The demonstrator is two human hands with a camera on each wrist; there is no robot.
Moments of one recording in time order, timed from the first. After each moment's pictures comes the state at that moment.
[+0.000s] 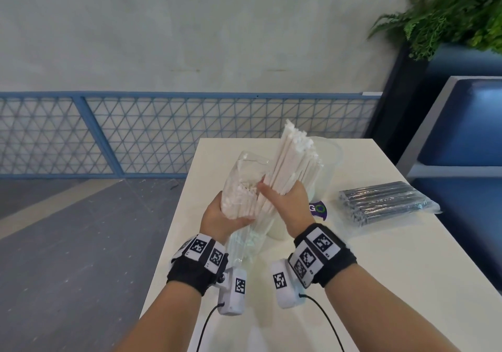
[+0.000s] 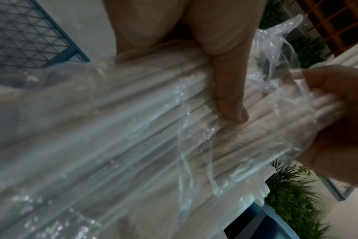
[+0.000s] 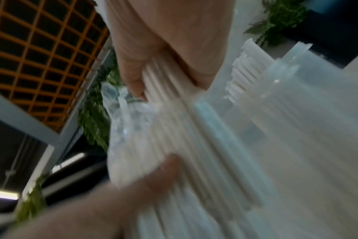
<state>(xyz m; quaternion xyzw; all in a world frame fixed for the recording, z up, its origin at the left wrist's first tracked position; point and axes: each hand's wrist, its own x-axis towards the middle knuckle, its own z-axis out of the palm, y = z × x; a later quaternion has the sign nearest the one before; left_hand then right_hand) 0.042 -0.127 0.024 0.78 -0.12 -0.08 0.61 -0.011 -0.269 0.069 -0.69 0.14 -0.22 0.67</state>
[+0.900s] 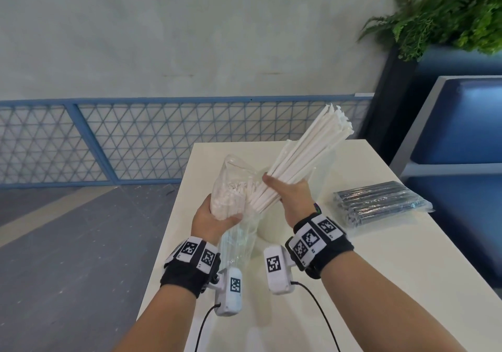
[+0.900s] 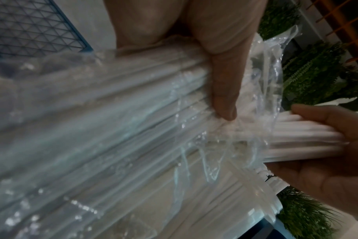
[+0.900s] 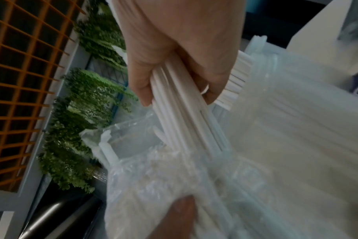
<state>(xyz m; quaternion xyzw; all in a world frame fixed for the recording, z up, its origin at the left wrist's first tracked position) 0.048 -0.128 0.028 0.79 -0.09 -0.07 0.60 0.010 -0.287 0.074 -0.55 0.28 -0.20 0.76</state>
